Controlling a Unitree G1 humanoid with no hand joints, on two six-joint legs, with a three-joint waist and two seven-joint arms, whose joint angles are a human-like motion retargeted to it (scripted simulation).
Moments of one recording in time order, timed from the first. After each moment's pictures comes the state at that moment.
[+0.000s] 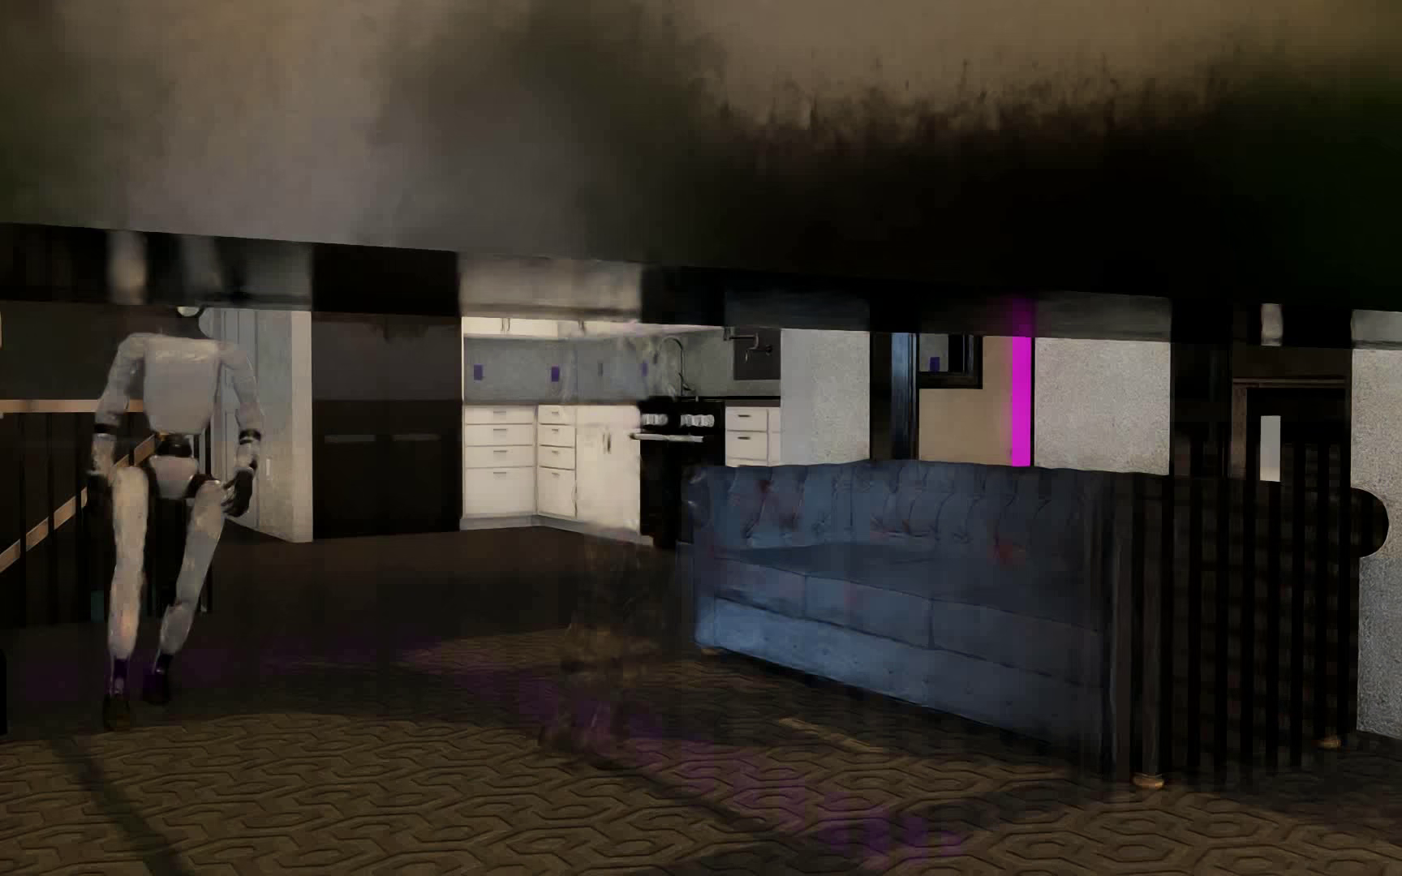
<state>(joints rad) 0.15 -0.41 -0.28 -0.13 0.03 -0.01 0.00 0.00 0.05 0.44 0.49 0.11 0.36 -0.33 0.17 0.35 -0.33 0.00 0.00 -0.30 0.61 0.72 1.06 0.00 0.00 0.00 0.00 0.00 0.00</state>
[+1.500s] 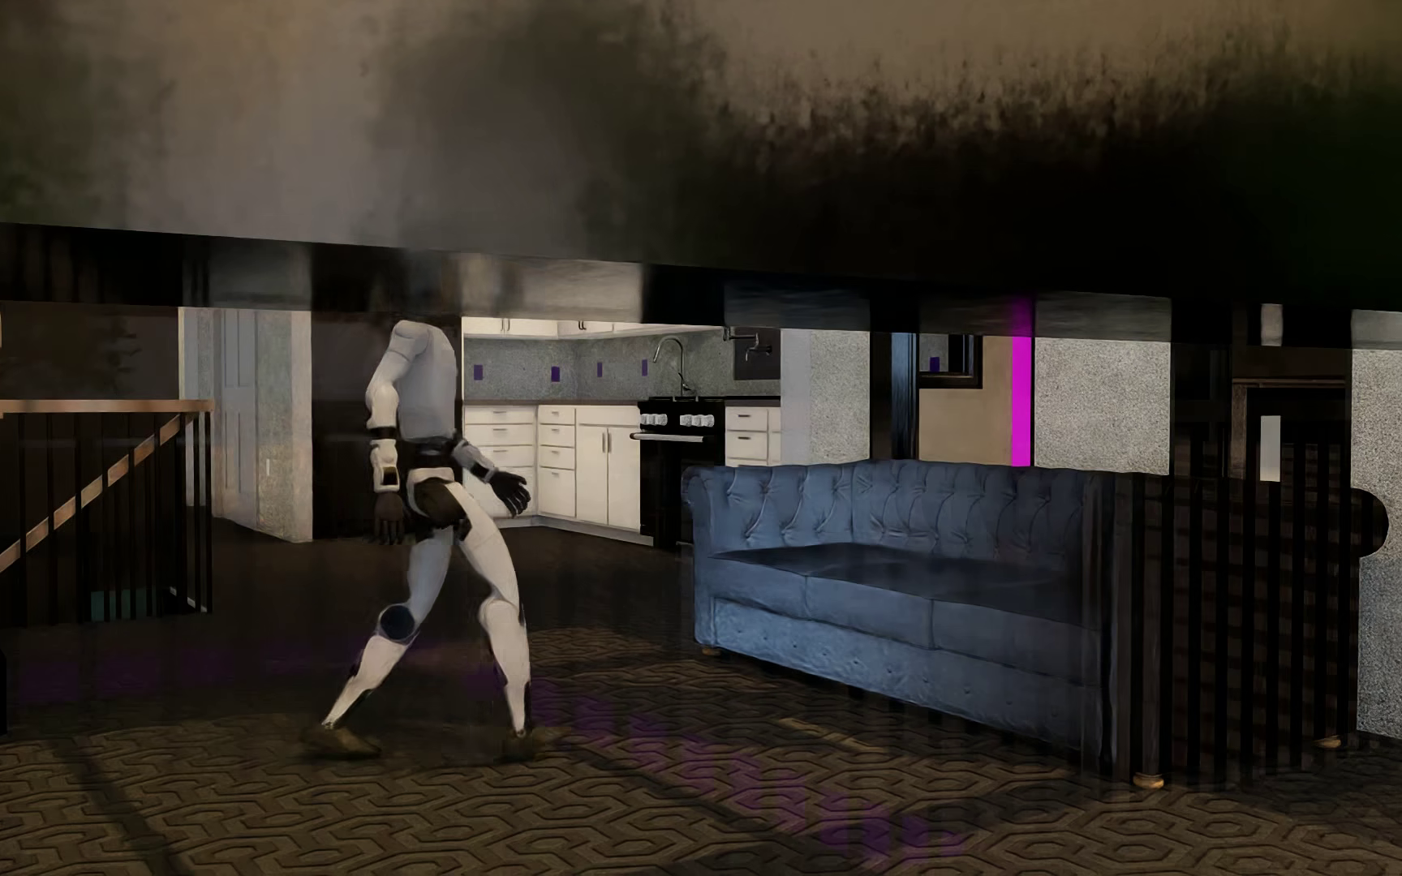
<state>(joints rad) 0.29 -0.42 -0.31 -0.09 0.03 -0.07 0.00 0.00 0.00 0.36 0.29 0.21 0.41 -0.36 -0.21 0.35 -0.36 0.00 0.00 -0.29 0.62 0.50 1.00 0.00 0.00 0.00 0.00 0.00 0.00</state>
